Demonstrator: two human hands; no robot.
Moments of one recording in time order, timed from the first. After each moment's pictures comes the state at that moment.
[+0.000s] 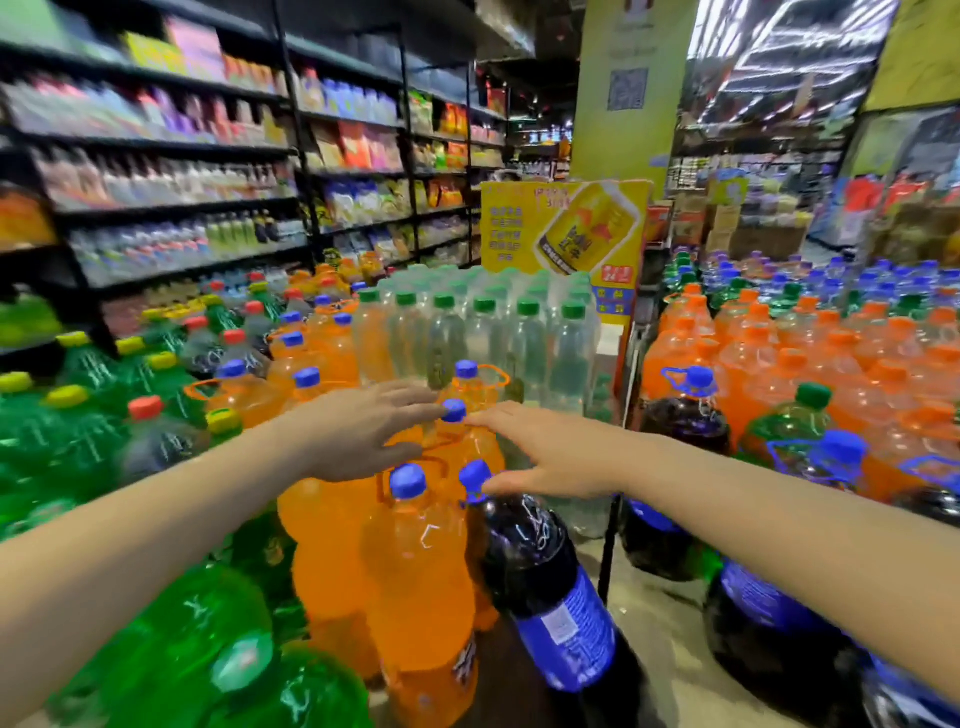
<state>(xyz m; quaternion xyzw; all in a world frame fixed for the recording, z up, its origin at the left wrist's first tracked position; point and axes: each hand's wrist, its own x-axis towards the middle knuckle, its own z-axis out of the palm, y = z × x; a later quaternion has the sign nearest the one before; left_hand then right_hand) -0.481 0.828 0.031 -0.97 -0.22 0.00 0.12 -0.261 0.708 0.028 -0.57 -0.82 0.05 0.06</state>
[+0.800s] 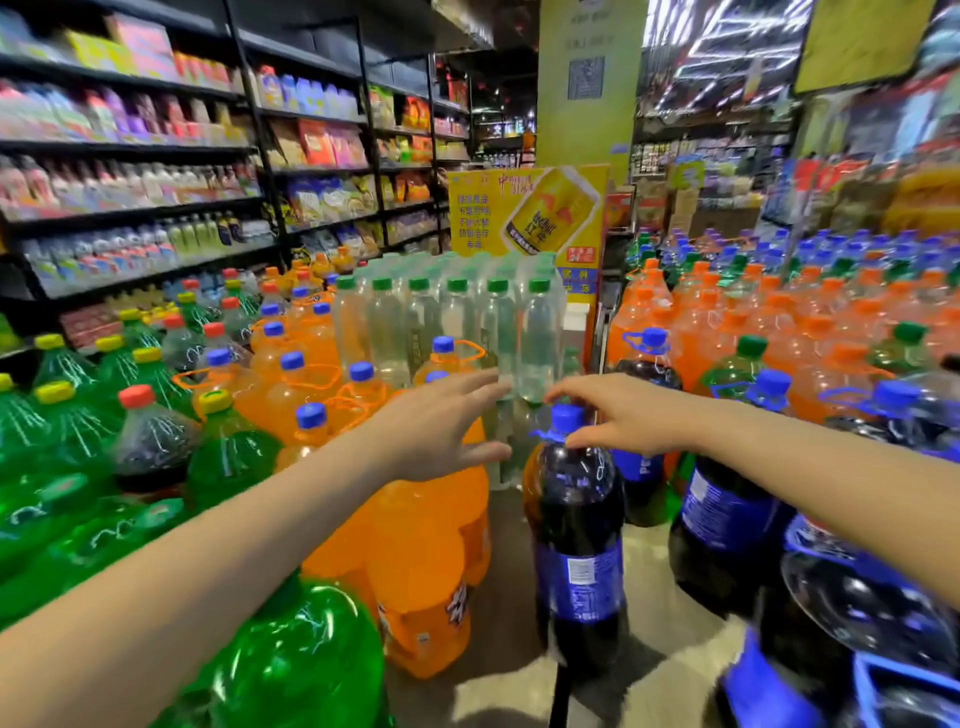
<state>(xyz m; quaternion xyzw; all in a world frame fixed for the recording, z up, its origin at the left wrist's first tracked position) -0.429 0.744 0.021 -0.98 -0.21 -0.06 0.05 -0.210 0.638 0.027 -0.67 -0.74 0.06 0.09</state>
